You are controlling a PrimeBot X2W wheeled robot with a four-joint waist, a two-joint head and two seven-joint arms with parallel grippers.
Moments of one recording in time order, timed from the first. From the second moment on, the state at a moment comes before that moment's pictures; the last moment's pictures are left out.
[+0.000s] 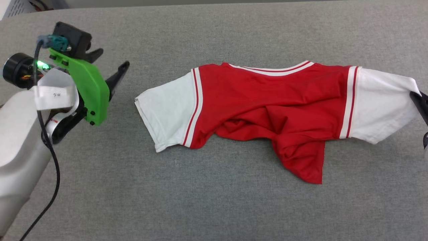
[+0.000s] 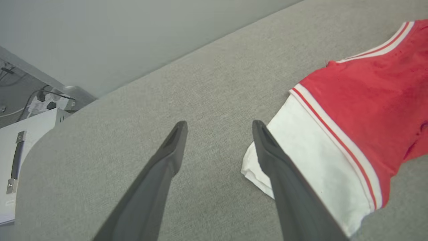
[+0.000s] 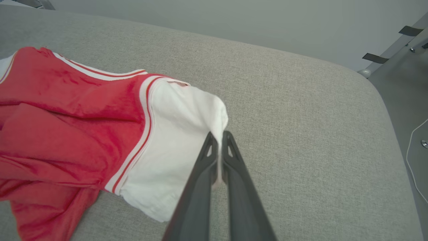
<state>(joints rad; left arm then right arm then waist) -0.83 0.68 -0.65 0.28 -0.72 -0.13 0.34 -0.30 -0.69 0.12 0.01 0.63 0.13 0.33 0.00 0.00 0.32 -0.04</state>
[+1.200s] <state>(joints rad) -1.11 0.72 -1.23 0.43 -1.06 -0.13 0.45 -0.40 -0.69 0.21 0.04 0.64 0.13 0.31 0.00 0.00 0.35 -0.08</state>
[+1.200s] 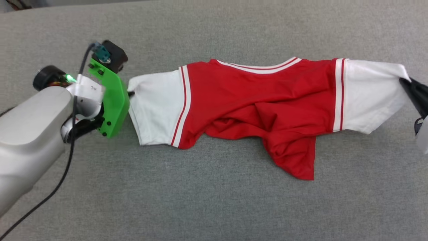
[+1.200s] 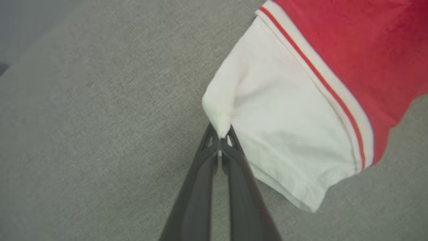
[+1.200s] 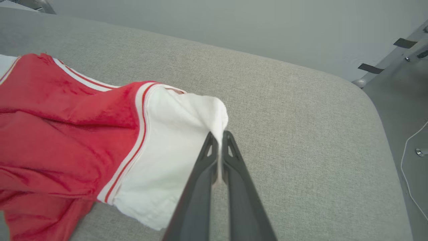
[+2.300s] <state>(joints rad) -1.46 0.80 -1.09 0.26 -0.88 -0.05 0.00 -0.86 -0.85 0.30 0.08 0.67 0.13 0.23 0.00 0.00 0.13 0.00</state>
